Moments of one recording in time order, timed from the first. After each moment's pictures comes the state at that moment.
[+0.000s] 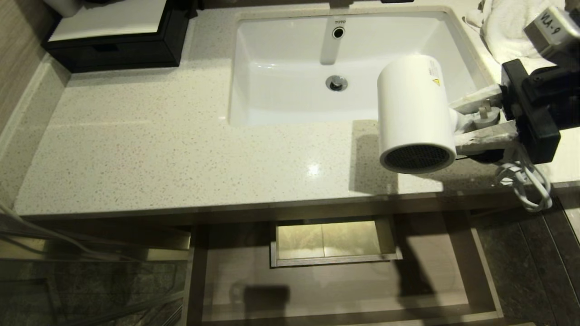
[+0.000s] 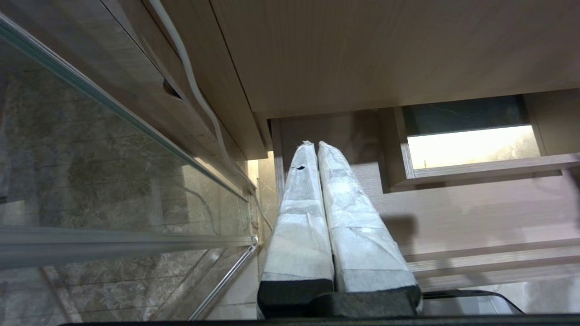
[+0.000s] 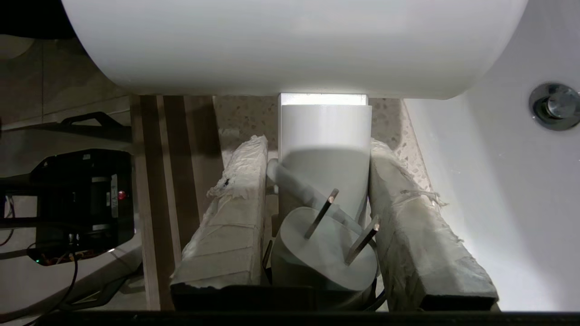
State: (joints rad) left arm 0.00 0.00 0.00 0.00 -0.01 0.03; right arm 0.22 1.54 -1.65 0.71 0.78 -1.09
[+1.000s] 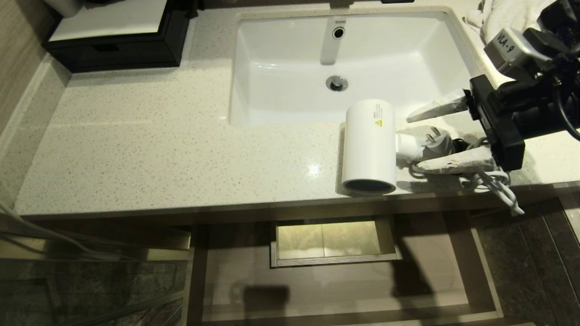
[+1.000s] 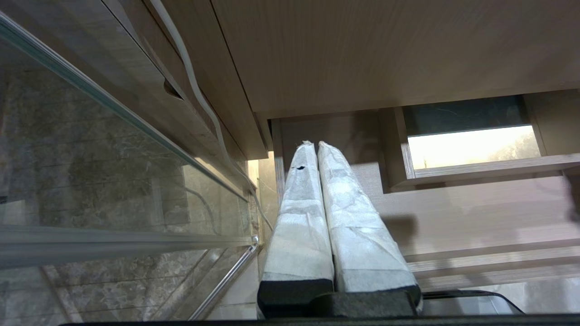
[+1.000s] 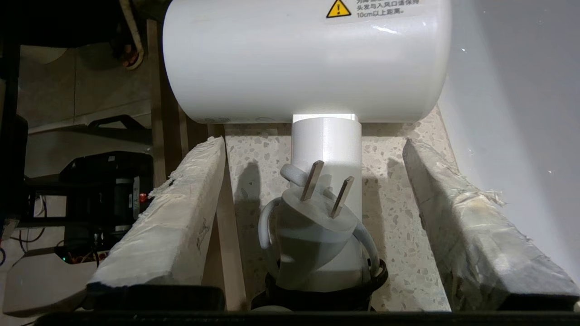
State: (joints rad) left arm 0.00 0.00 0.00 0.00 -0.01 0.03; right arm 0.26 1.60 -1.66 0.71 0.78 -1.07
